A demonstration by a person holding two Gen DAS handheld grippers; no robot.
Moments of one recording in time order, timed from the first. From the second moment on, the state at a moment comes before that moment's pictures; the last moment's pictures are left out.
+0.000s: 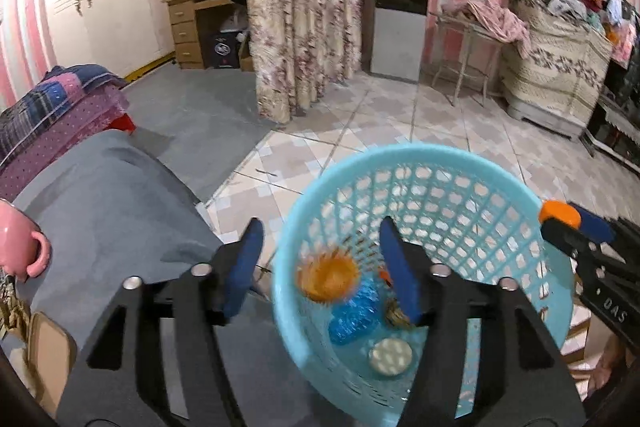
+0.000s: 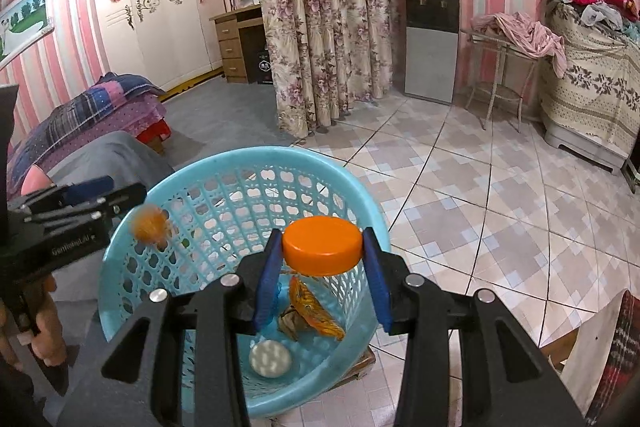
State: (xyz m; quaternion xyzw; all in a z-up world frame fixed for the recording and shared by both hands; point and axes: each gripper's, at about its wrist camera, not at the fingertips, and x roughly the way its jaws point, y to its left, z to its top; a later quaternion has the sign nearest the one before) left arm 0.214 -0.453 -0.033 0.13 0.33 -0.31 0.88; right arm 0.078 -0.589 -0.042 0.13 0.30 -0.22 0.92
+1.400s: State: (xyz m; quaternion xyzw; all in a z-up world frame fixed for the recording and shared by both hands) left arm 0.171 -0.210 0.055 0.04 0.24 -0.14 0.96; right arm 0.098 -0.490 0.009 0.08 0.25 -0.20 0.94
